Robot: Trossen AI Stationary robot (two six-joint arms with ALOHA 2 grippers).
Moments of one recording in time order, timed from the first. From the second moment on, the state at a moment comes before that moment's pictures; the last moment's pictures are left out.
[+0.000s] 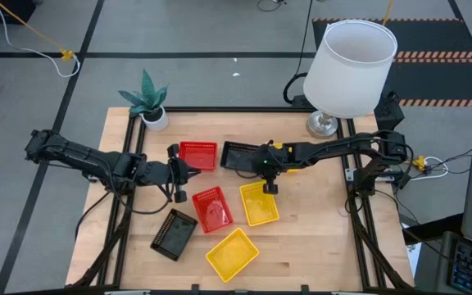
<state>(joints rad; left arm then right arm) -0.24 0.99 0.73 -0.34 -0.46 -0.06 -0.12 1.66 0.97 -0.34 -0.03 -0.12</state>
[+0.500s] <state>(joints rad) -0.24 0.99 0.73 -0.34 -0.46 -0.05 -0.14 1.66 0.97 -0.35 0.03 -0.12</state>
